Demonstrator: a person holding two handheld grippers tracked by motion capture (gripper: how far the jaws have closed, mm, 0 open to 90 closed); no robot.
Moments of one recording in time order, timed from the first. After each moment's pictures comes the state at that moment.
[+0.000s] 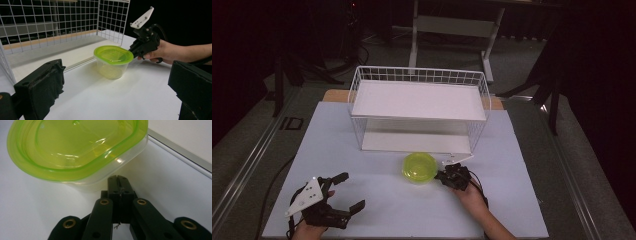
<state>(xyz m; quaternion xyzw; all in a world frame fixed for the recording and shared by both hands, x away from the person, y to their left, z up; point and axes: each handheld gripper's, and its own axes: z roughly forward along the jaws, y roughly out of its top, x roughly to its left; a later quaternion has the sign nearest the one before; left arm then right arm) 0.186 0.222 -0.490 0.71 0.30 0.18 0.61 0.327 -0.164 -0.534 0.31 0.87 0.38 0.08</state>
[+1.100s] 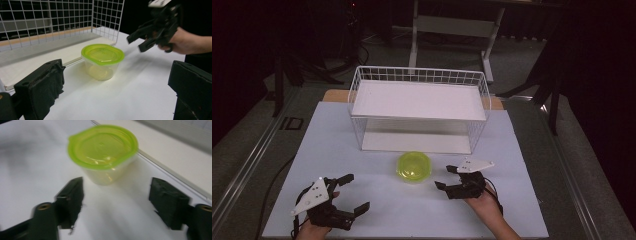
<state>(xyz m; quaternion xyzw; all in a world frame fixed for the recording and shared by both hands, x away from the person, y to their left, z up) 0.189 0.210 -0.491 0.72 0.29 0.17 0.60 0.285 -0.194 -0.490 0.27 0.84 0.45 0.11</state>
